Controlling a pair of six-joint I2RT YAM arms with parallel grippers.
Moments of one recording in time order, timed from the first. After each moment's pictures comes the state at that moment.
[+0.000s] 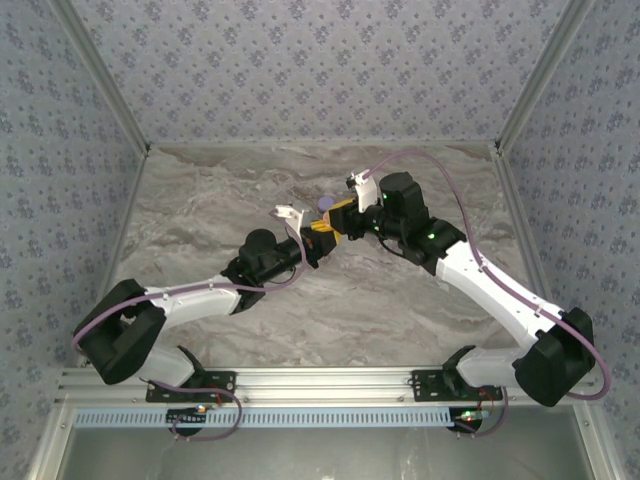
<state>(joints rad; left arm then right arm) -0.81 1.42 0.63 0.80 0.17 -0.48 0.63 1.27 1.10 -0.24 -0.30 0.22</state>
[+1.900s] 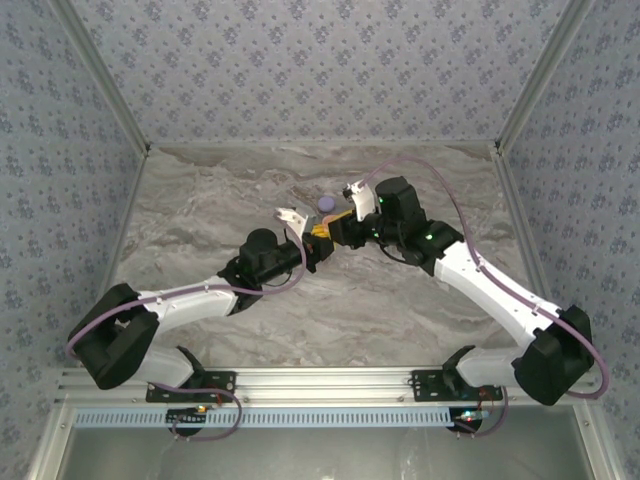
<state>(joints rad) -0.81 1.38 0.63 0.67 0.17 -0.36 0.63 1.28 1.09 -0.33 -0.35 0.19</state>
